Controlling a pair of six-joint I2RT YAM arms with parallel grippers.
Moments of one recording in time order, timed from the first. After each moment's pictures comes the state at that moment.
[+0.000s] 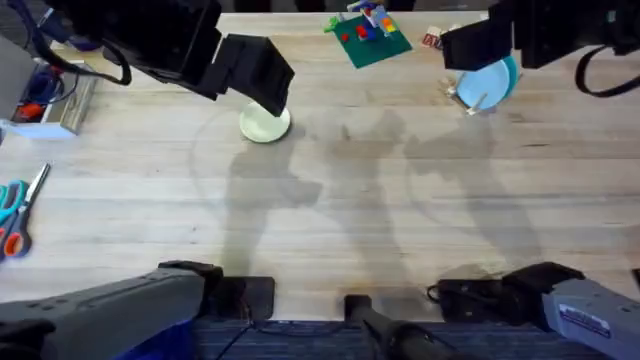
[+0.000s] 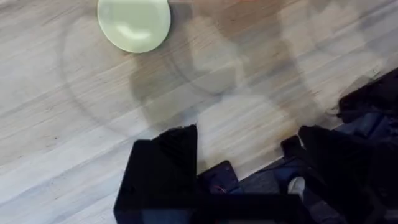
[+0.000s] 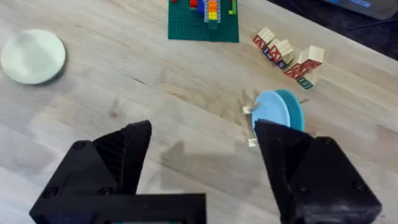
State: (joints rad) left arm -0.13 1.38 1.72 -1.66 0.32 0.19; right arm 0.27 1.16 1.31 -0.88 0.02 -0.16
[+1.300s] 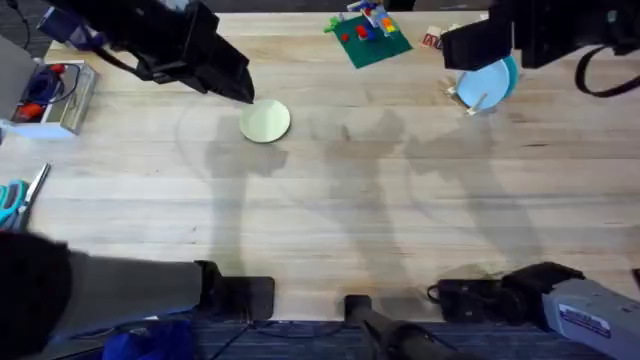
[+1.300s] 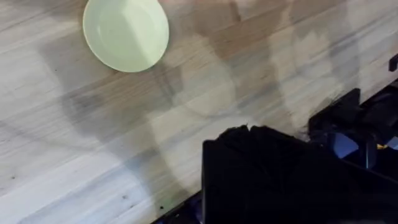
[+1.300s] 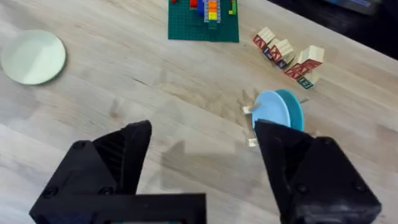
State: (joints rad) left arm 0.09 1.54 1.59 -1.54 0.55 0.31; right arm 0.27 1.16 1.31 -0.88 0.02 -0.15
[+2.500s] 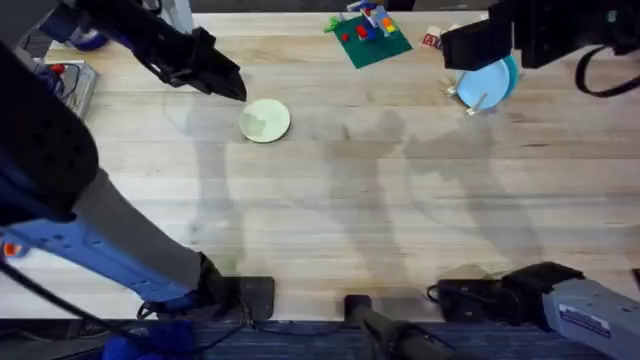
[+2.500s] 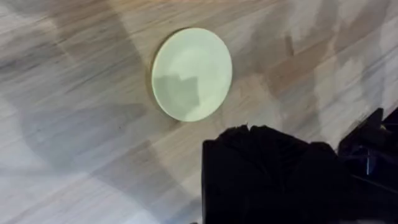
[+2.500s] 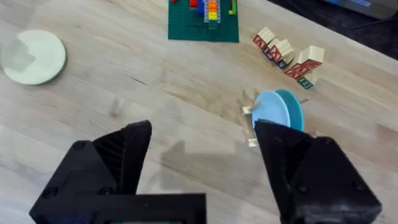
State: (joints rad) left arm 0.22 1.86 1.59 -1.34 0.61 0.47; right arm 0.27 1.16 1.31 -0.88 0.02 -0.15
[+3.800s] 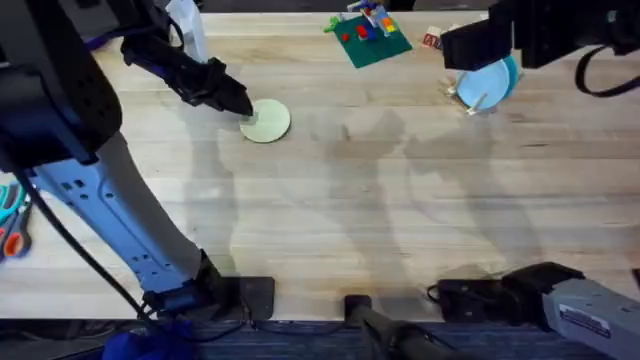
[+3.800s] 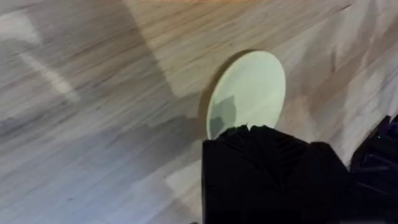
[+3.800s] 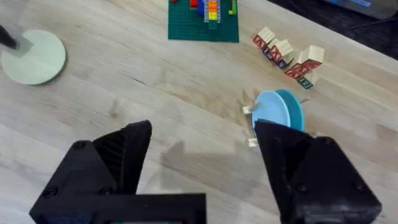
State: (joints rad) left arm 0.26 2.12 1.58 -1.20 0.66 0.52; right arm 0.27 1.16 1.31 -0.88 0.02 -0.15
